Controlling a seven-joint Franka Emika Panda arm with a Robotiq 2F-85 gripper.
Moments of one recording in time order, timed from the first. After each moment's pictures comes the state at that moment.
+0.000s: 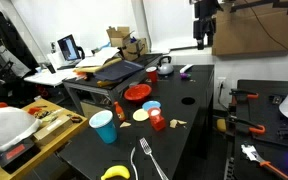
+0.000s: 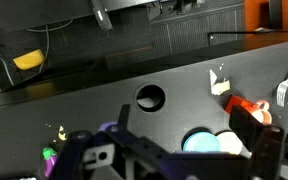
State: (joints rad) arm -0.07 -0.66 -0.13 -2.77 0.03 2.10 0.02
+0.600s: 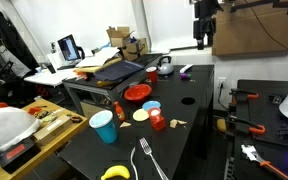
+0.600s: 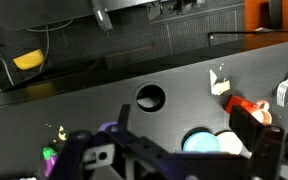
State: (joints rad) arm -0.07 -0.66 -0.13 -2.77 0.03 2.10 0.02
